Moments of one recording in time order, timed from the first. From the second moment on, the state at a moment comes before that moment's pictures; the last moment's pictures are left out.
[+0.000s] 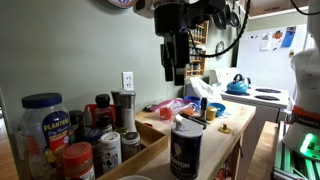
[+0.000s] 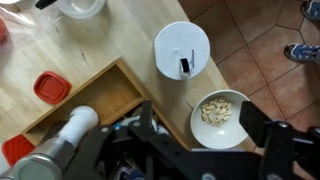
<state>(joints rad) 0.48 0.09 0.55 -1.91 -0.04 1.94 0.05</state>
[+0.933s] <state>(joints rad) 0.59 0.29 0.51 -1.81 -0.15 1.92 0.05</state>
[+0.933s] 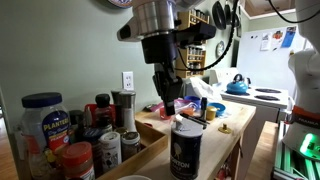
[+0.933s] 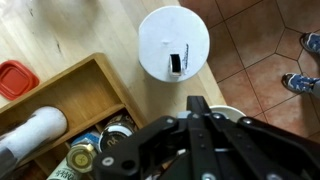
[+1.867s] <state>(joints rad) 0.64 0.34 0.46 -1.78 -0.17 1.84 0.03</state>
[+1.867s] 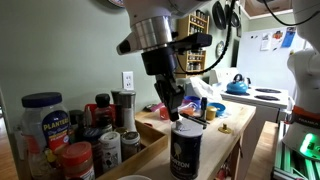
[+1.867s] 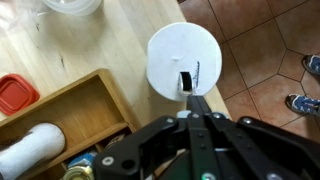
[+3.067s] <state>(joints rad) 0.65 0.35 0.44 -1.77 -0.19 1.79 0.01</state>
